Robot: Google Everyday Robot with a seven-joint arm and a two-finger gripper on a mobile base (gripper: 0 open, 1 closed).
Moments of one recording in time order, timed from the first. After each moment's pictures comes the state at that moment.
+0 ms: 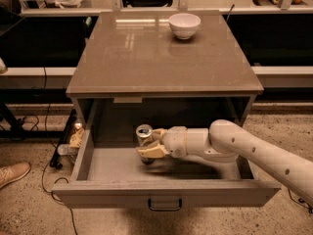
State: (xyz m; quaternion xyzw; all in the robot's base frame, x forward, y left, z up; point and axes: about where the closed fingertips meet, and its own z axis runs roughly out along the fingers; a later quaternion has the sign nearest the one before) arm 0.545 0.040 0.656 -0.49 0.63 0.39 0.47
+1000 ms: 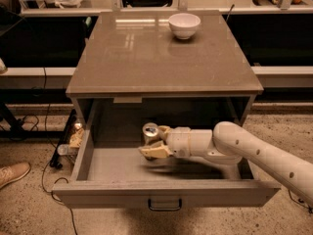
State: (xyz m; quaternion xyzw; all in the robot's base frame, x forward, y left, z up) arm 0.548 0.028 0.655 -0.48 0.63 0.39 0.48
